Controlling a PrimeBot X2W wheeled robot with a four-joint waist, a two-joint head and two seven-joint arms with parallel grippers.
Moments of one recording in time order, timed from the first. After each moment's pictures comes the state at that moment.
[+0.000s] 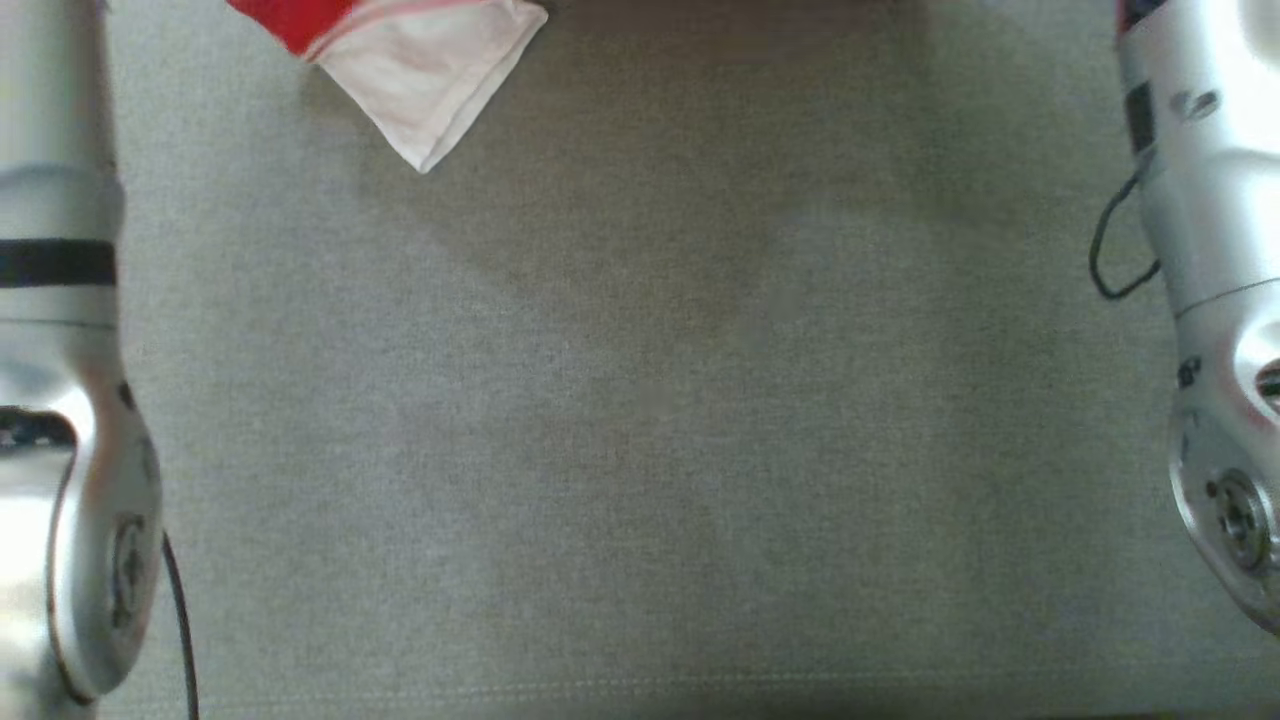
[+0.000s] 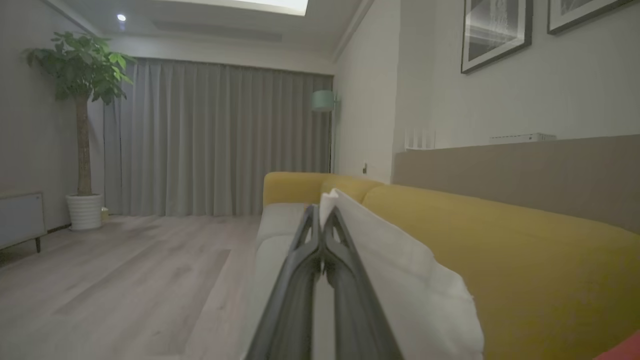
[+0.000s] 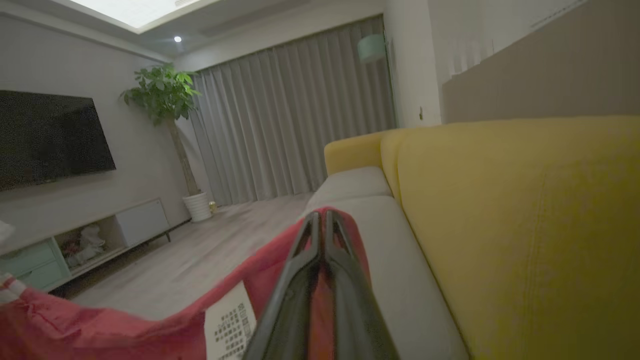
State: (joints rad) left arm -1.33 0.17 -0.12 0.77 -0.24 -0.12 -0.26; right arm -1.35 -0.08 0.12 0.96 0.32 0.12 -0.19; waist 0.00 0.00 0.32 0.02
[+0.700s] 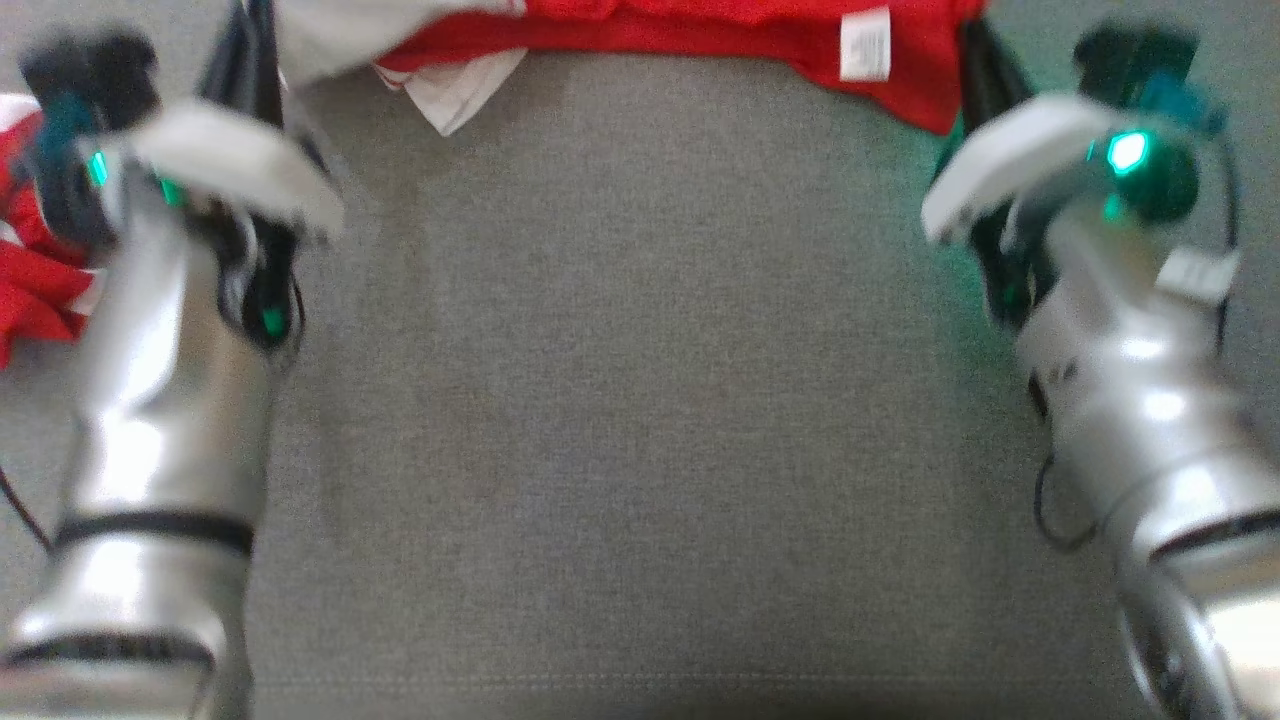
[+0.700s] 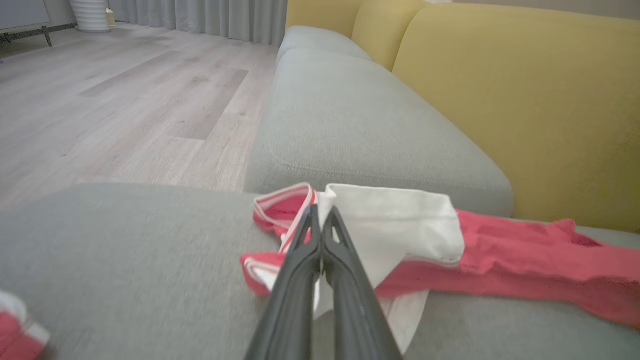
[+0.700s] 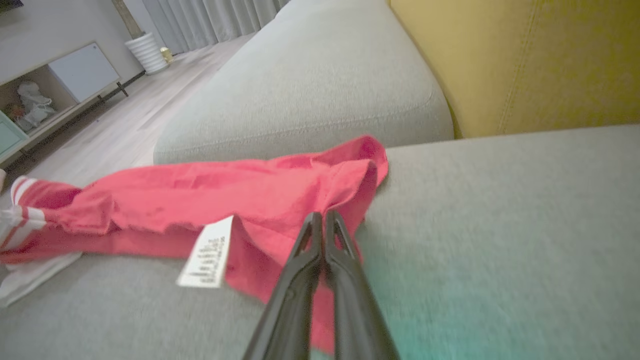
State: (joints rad) left arm -0.92 0.13 -0.15 0.90 -0.34 -0.13 -0.26; right arm -1.07 -0.08 0.28 1.23 0.39 0.12 -0.24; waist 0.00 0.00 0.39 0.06
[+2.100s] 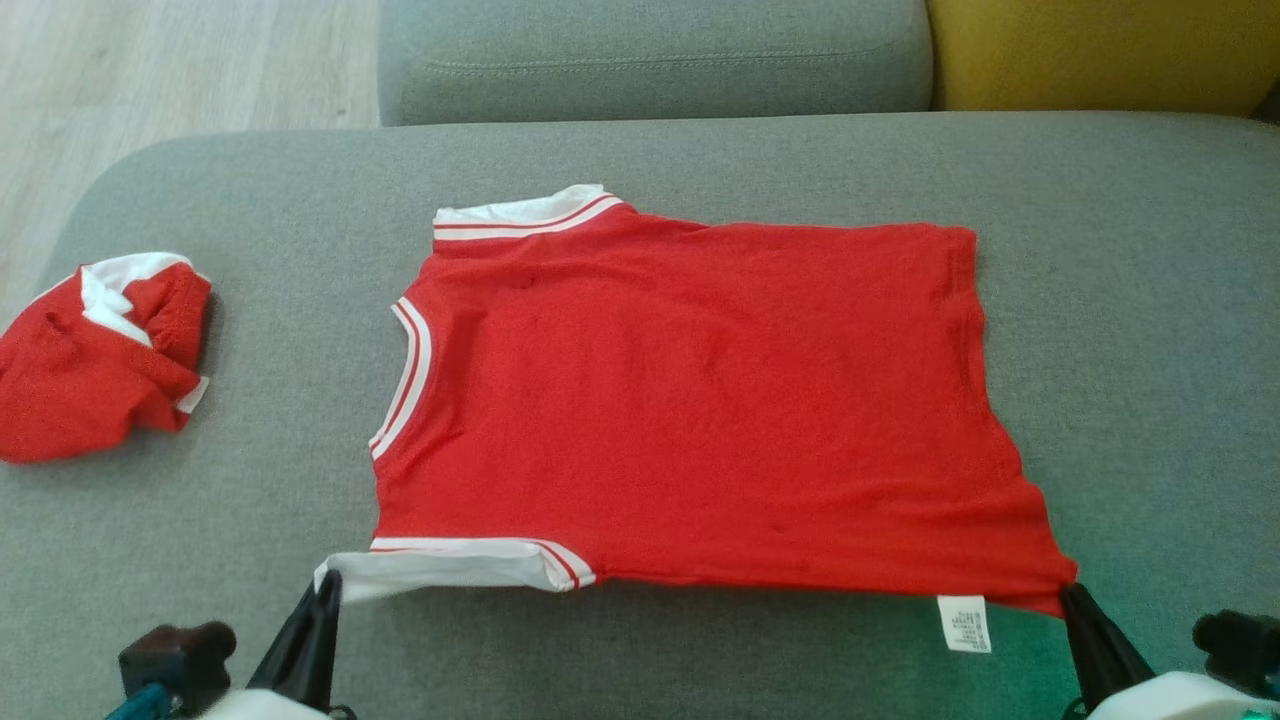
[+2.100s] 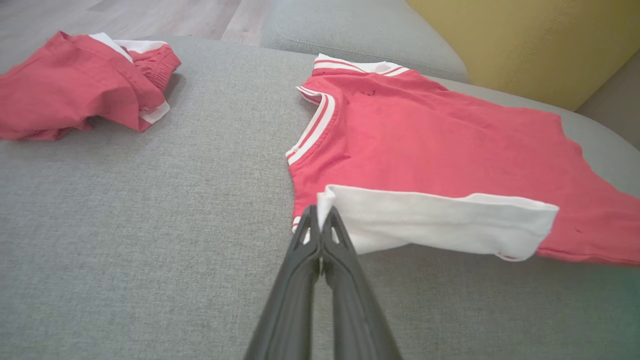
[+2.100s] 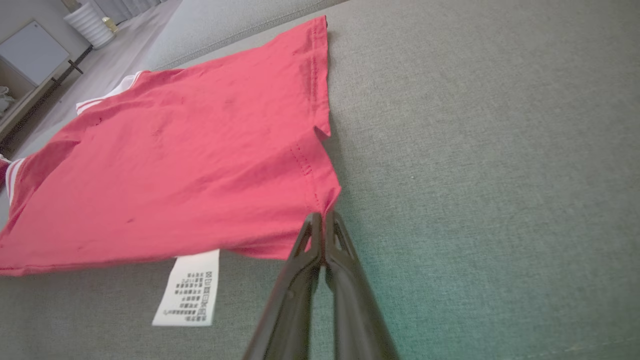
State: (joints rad) left arm 0.31 0.16 -0.08 -0.12 -0.33 -0.01 0.08; right arm 0.32 -0.04 -0.10 -0.06 0.34 0.12 0.27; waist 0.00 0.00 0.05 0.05
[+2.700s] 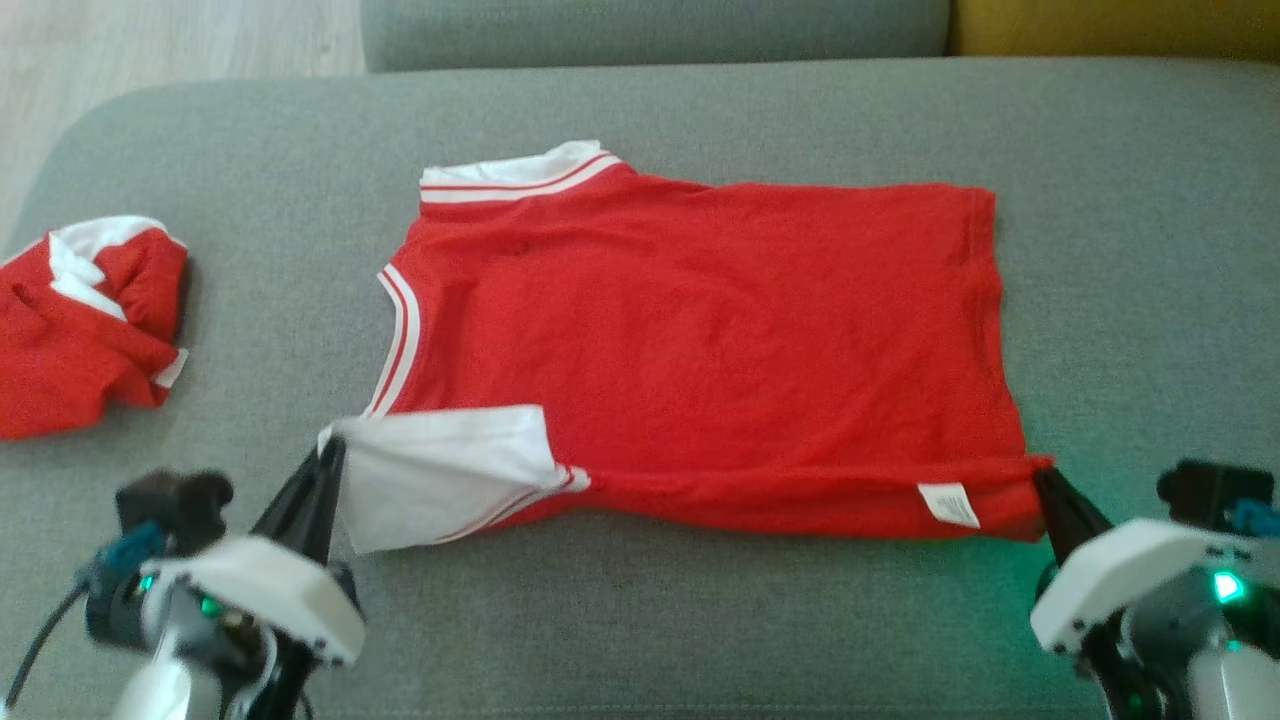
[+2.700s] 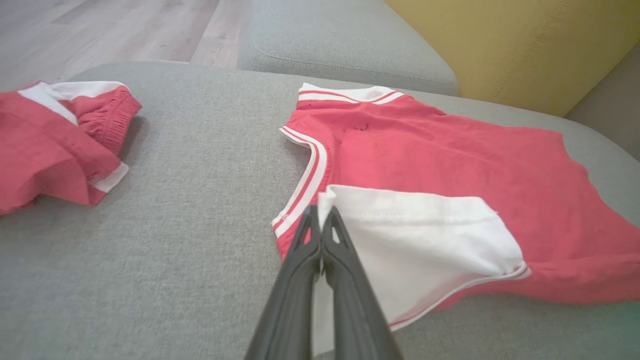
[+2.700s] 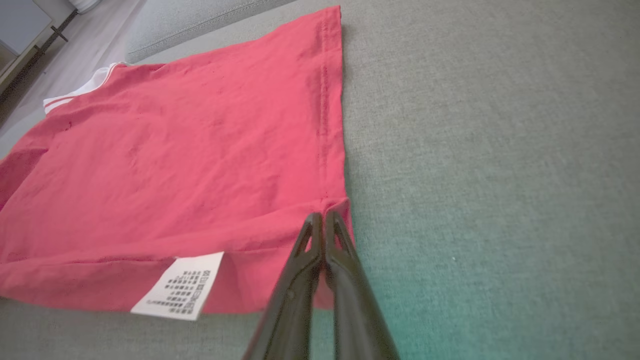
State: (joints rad) left arm 0.05 0.20 -0.10 0.00 -0.38 -0.06 0.14; right arm 0.05 -0.04 -0.12 0.04 0.30 0.12 0.43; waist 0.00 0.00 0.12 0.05
